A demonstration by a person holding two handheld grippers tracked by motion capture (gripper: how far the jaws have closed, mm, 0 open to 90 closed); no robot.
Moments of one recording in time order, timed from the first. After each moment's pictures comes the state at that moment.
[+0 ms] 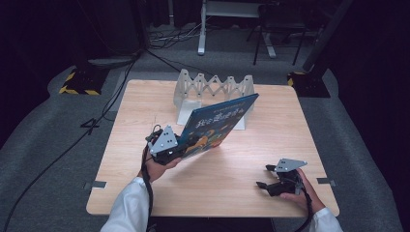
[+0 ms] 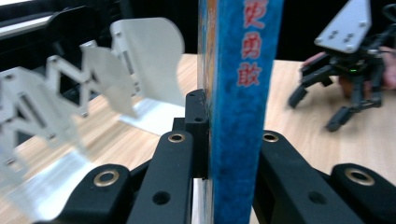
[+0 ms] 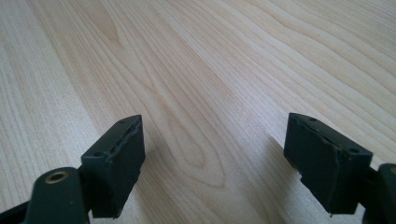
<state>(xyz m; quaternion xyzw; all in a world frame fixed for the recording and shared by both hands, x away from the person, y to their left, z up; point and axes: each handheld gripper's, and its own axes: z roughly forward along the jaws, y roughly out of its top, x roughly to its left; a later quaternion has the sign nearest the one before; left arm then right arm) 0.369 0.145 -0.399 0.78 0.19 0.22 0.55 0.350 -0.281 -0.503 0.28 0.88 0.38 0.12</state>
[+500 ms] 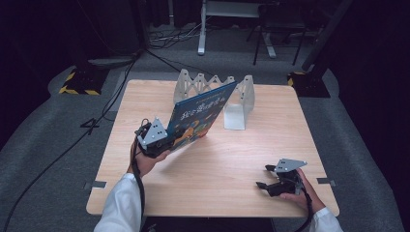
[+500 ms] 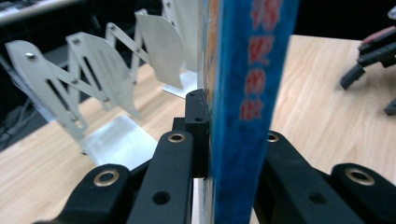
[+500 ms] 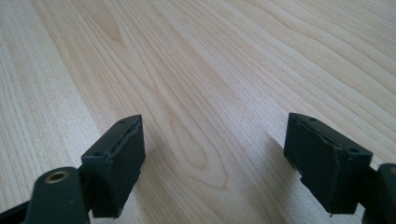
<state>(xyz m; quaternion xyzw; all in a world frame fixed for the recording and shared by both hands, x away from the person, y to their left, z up) 0.382 0.173 -0.396 0.79 0.23 0.26 0.51 0.350 -0.281 -0.503 0.28 0.88 0.38 0.12</state>
